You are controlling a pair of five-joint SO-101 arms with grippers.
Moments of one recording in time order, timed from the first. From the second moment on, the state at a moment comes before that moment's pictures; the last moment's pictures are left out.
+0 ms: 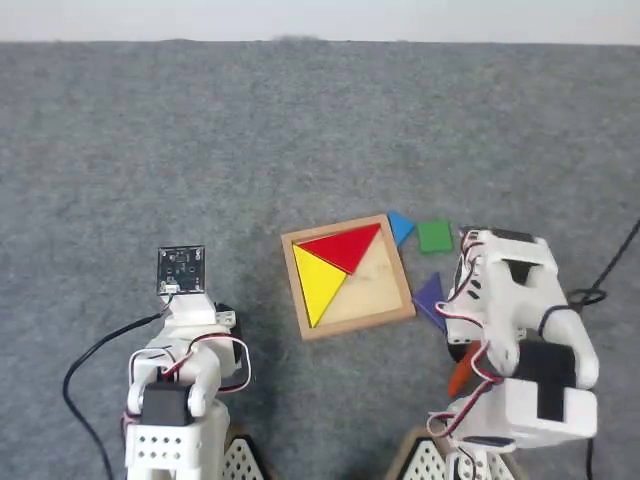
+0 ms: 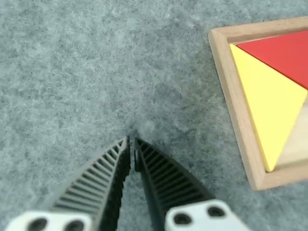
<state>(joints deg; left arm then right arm) -4.2 -103.1 97.1 72.2 11.1 4.7 1.8 43.3 73.8 8.2</state>
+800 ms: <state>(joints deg) -4.2 -103.1 97.1 72.2 11.1 8.9 3.3 31.9 76.3 2.1</state>
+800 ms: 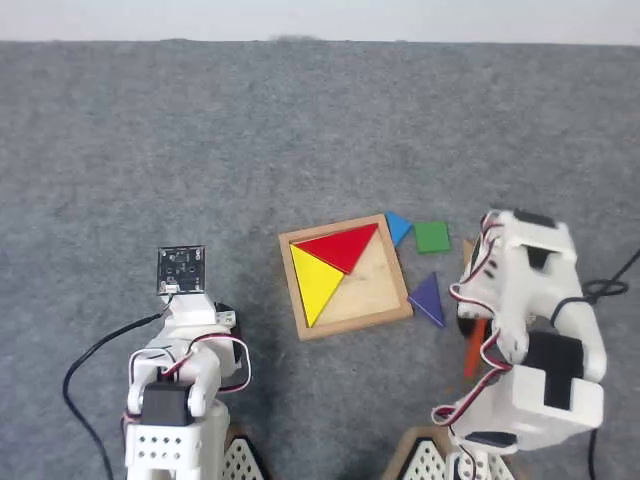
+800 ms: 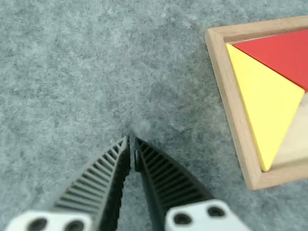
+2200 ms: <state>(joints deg) -4.2 -103.1 97.1 72.2 11.1 -32.7 -3.5 29.9 51.0 0.7</state>
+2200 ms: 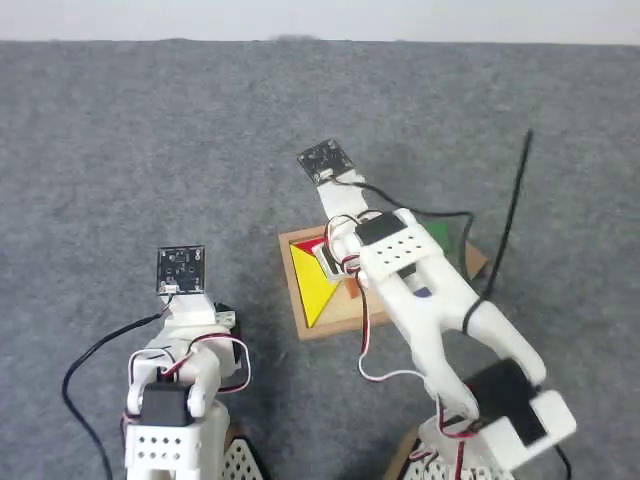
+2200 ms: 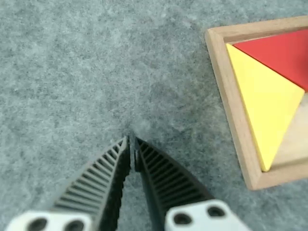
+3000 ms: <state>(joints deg) -4.2 -103.1 97.1 72.2 11.1 -31.8 -0.5 29.8 45.6 -9.2</state>
